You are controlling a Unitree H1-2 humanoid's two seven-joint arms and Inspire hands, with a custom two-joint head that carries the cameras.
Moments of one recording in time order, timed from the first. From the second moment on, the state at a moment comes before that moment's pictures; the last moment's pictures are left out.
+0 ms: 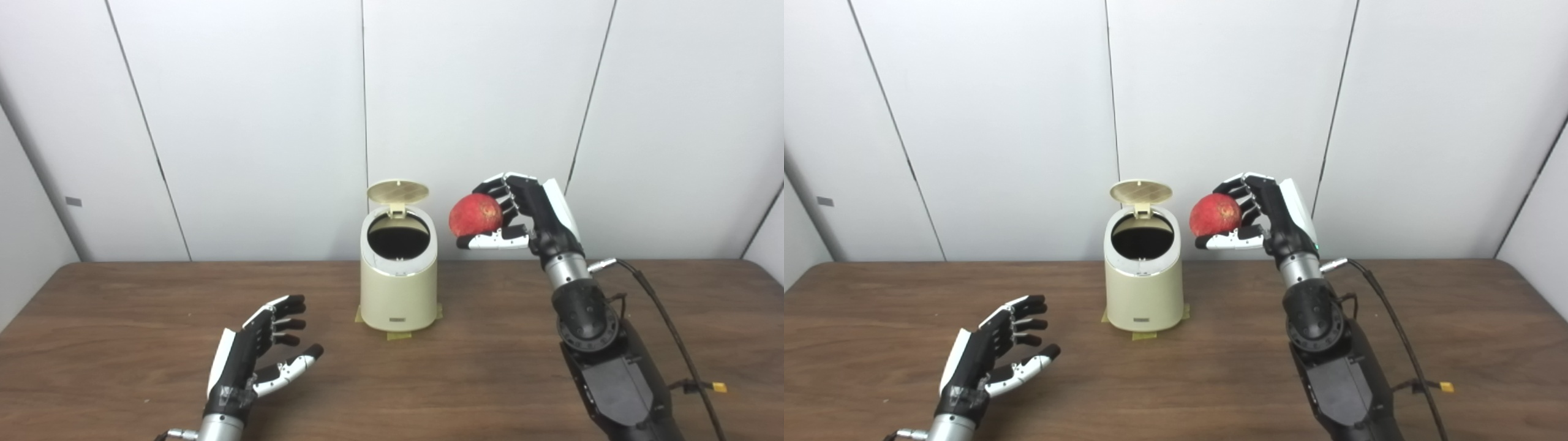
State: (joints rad) left arm -0.16 0.14 0.00 0.11 0.12 -0.18 -0.01; right arm -0.65 -0.17 0.09 0.26 -0.37 0.07 -0.12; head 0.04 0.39
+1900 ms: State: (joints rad) left arm -0.16 0.13 -0.03 0.11 0.13 -0.18 0.03; right arm -0.77 -0.06 0.18 0.52 -0.40 0.02 -0.17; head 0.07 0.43
